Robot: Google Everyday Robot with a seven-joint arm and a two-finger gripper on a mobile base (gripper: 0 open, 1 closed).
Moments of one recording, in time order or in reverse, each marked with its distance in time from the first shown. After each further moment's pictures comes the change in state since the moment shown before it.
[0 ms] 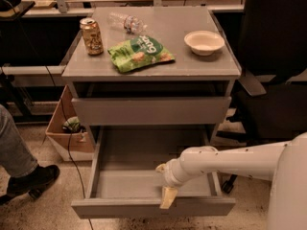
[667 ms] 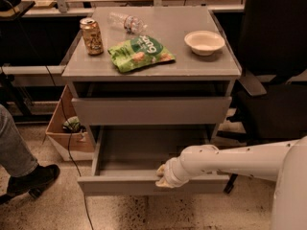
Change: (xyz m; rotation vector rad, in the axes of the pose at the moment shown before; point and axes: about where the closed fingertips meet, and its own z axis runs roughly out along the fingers) arm -0.004 0.000 -0.009 0.000 0.000 0.000
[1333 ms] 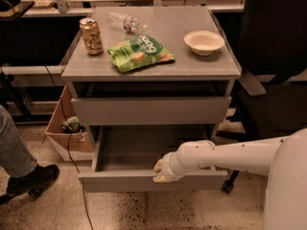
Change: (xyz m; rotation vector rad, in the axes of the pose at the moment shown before) arm -0.008 -0.026 0.006 0.043 -0.008 -0.043
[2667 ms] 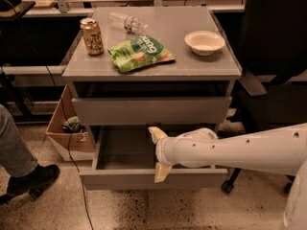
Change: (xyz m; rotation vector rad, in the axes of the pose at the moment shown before) arm -0.059 -0.055 -0.071 0.245 0.024 -0.207
